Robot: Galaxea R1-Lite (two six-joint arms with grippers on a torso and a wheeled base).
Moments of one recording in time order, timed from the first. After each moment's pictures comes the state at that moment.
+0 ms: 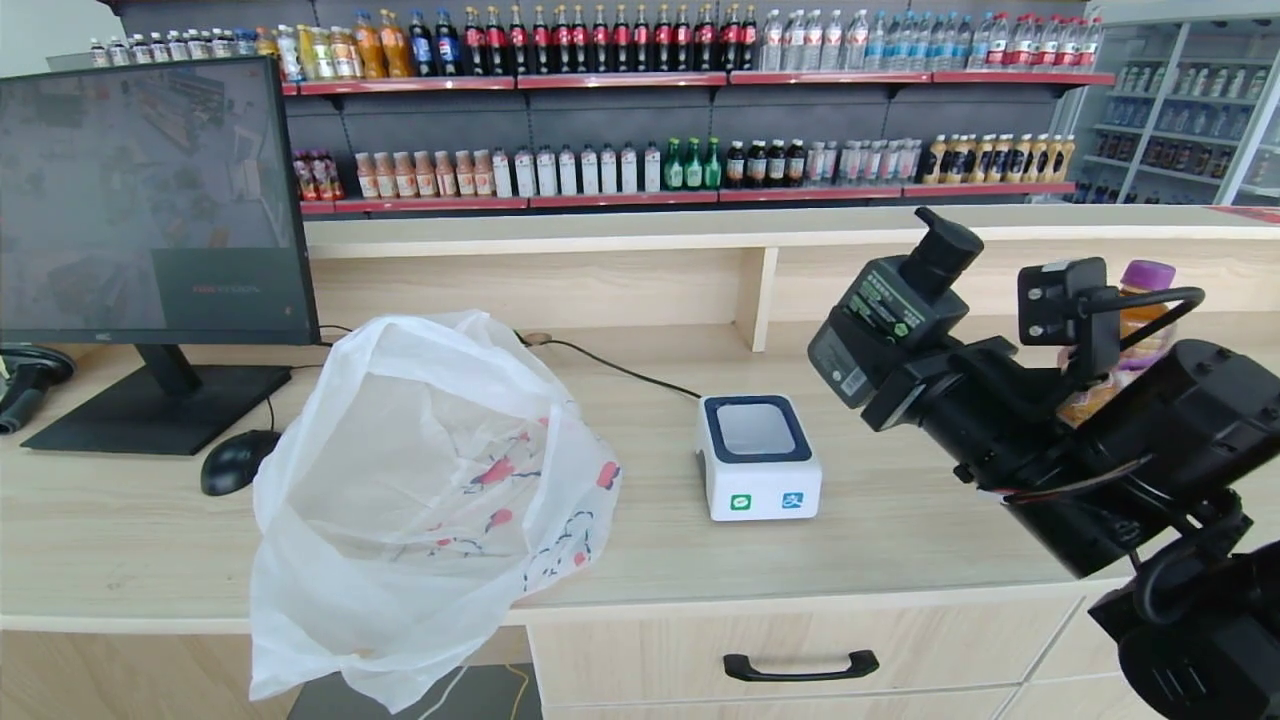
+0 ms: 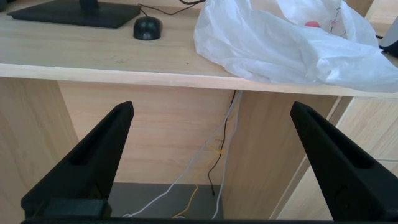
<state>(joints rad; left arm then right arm) 0.00 0.00 0.00 -0.01 0.00 0.00 0.47 1.80 -0.55 -1.57 -0.03 0.02</state>
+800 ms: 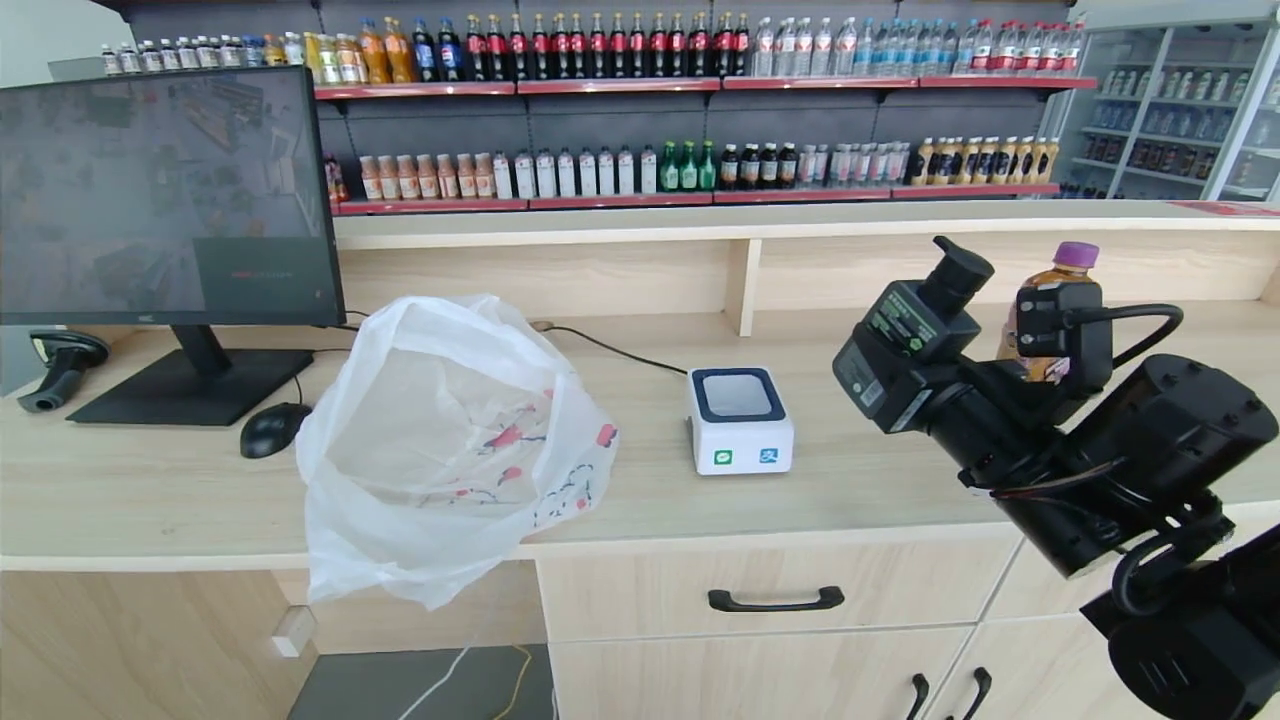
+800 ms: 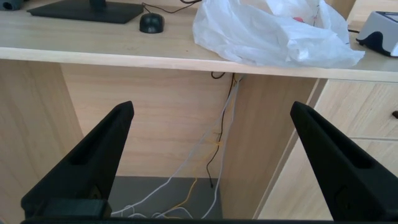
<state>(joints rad) 0.00 0.00 0.00 -0.01 0.00 0.00 0.41 1.85 -0.53 -1.57 -0.11 0.07</state>
